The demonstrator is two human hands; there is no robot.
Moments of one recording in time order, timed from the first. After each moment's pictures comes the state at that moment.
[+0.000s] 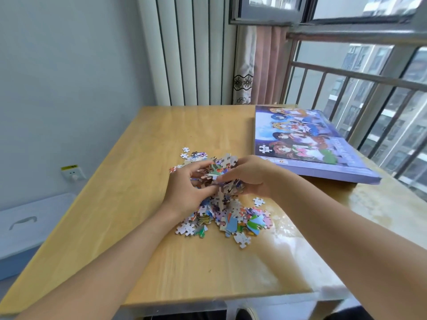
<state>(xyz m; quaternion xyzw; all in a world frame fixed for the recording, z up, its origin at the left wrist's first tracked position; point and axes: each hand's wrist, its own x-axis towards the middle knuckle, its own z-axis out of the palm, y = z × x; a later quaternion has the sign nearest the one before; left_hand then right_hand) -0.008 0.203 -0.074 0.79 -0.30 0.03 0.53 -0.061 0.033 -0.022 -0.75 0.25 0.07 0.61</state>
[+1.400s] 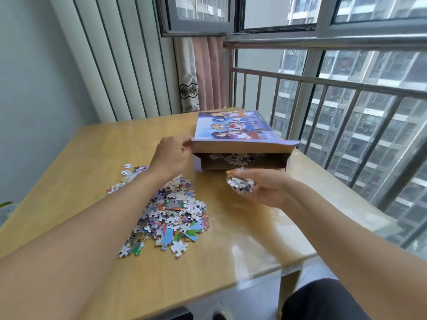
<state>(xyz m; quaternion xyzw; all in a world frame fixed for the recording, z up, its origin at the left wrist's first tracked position) 0.022 0.069 -0.018 0.82 -0.43 0.12 0.36 -0.174 -0.076 -0.023 -0.50 0.31 -0.05 0.81</state>
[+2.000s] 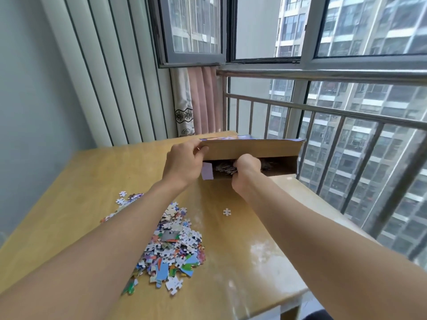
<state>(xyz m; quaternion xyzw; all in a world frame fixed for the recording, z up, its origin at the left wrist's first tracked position) 0.001 0.028 0.030 0.79 -0.41 0.16 0.42 -0.091 -0.083 0.031 -0.41 0.41 -0.33 0.75</state>
